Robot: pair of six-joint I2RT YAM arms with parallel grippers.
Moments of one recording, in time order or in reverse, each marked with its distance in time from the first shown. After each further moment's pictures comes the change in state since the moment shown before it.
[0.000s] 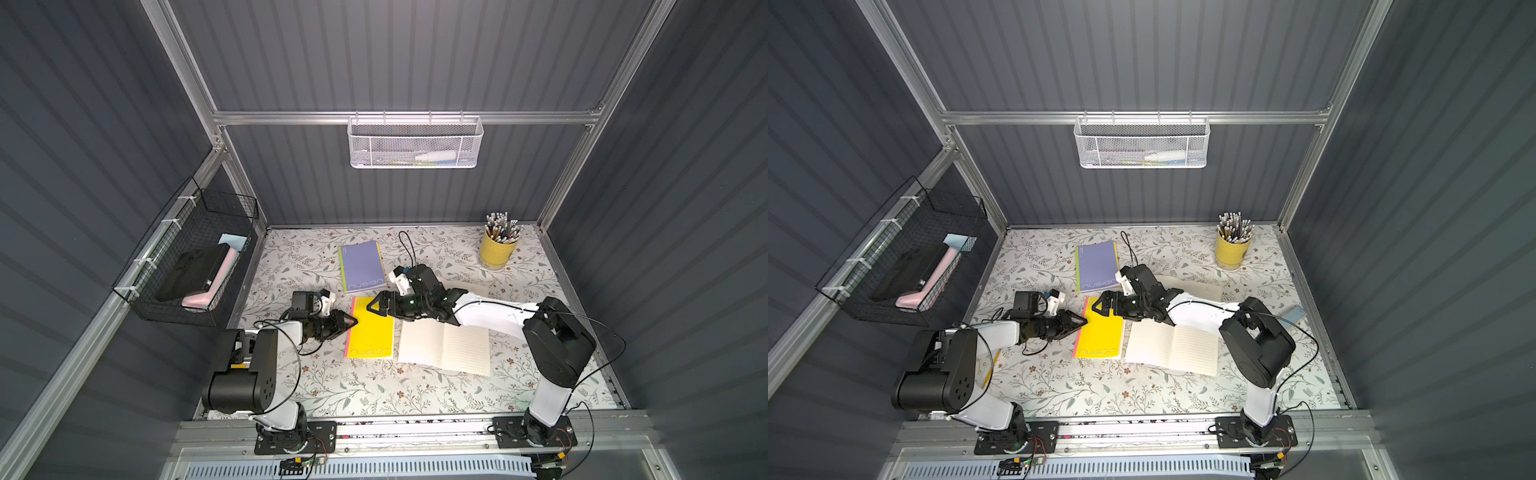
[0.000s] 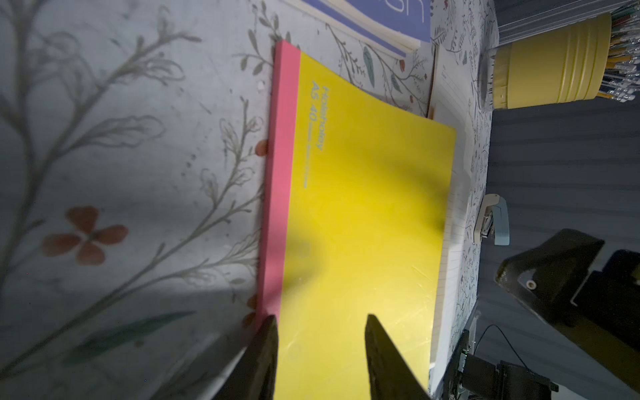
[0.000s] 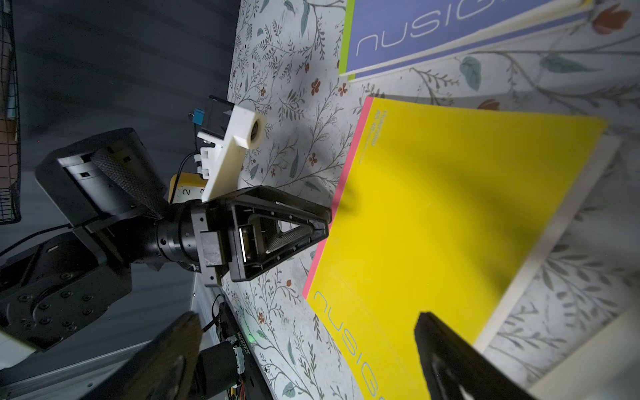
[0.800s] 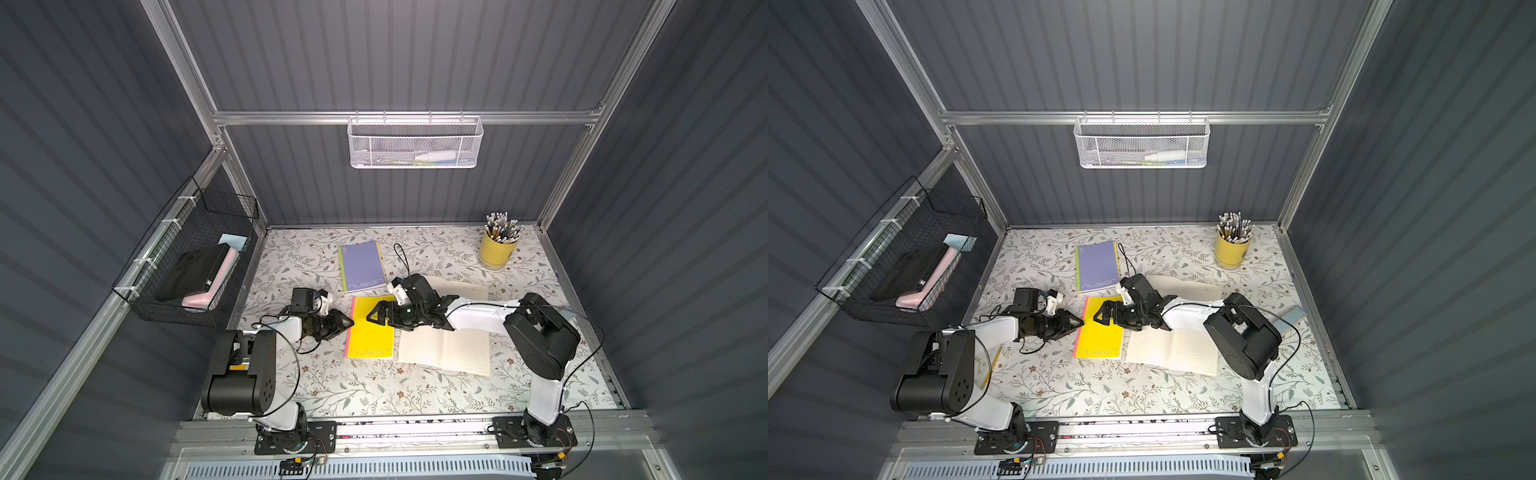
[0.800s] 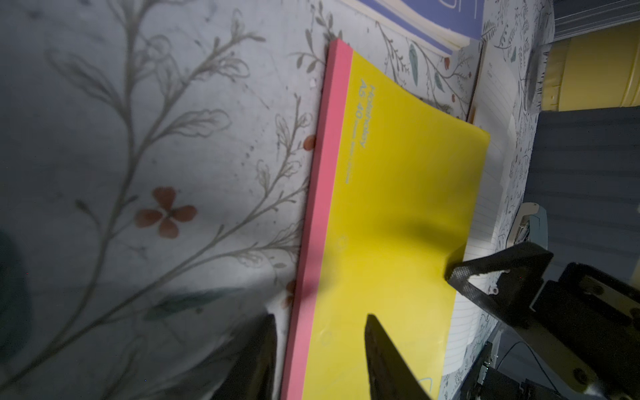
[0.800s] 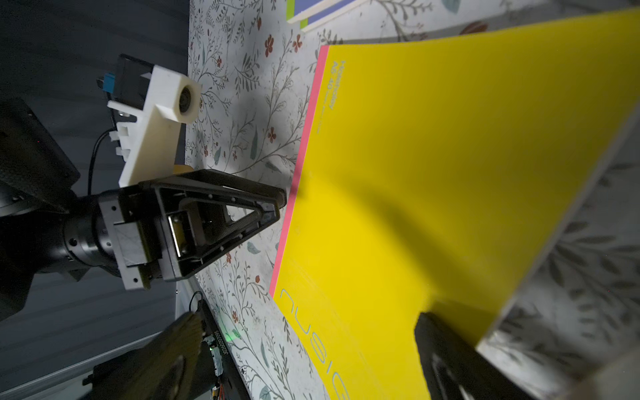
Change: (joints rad) left arm 0.002 -0.012 0.059 -0.162 -0.092 0.033; right arm 0.013 0.086 -0.040 0.043 -0.001 0.015
